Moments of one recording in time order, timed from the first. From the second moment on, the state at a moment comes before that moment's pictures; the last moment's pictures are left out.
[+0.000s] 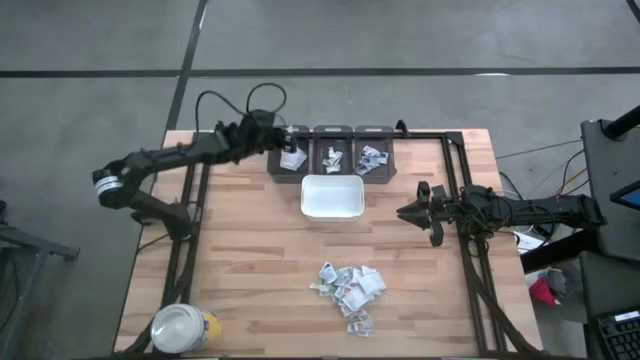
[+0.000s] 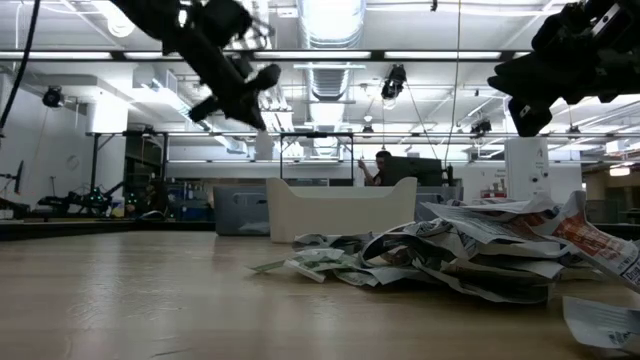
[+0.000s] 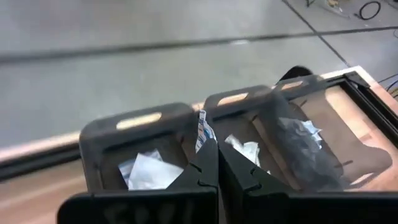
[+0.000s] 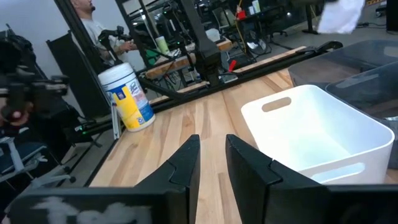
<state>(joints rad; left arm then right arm) 0.54 1.34 1.01 -0.21 -0.30 -0.57 -0.03 0.35 0.09 0.21 -0.08 0.39</state>
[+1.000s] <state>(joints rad) 0.76 1.72 1.15 -0.30 0.16 -0.71 -0.03 0.35 0.09 0.21 -0.08 0.39</state>
